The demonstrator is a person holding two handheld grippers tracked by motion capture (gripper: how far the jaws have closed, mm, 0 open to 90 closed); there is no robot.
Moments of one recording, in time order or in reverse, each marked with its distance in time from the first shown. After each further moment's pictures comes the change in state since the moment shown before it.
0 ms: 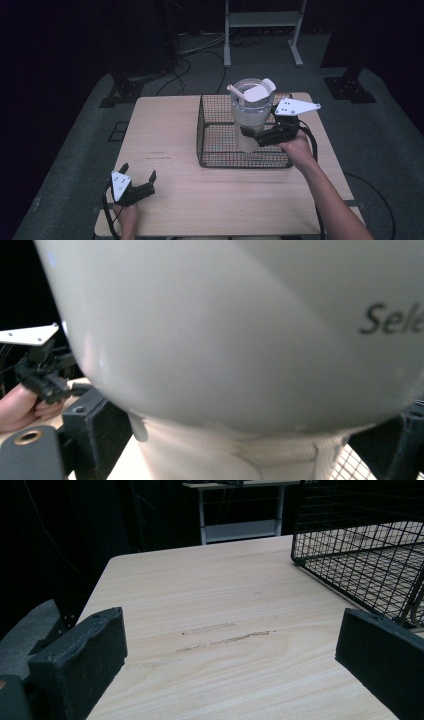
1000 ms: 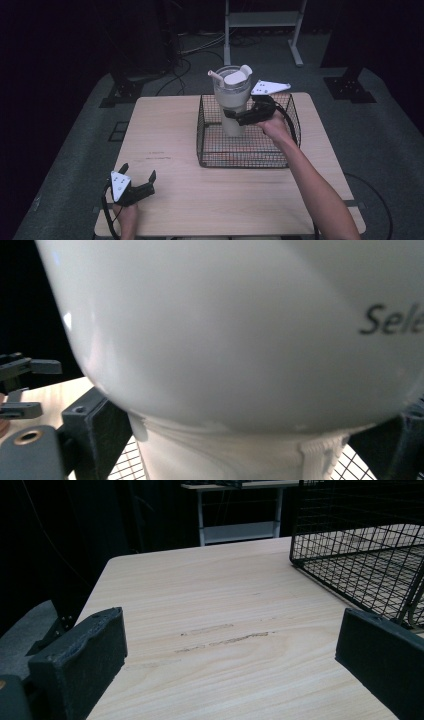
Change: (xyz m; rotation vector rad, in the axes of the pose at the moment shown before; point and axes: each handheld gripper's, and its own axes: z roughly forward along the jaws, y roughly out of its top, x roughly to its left) left arm 0.001 0.000 -0.001 -0.003 -0.007 -0.006; right arm -0.044 0.004 0.073 0.045 -0.012 0.020
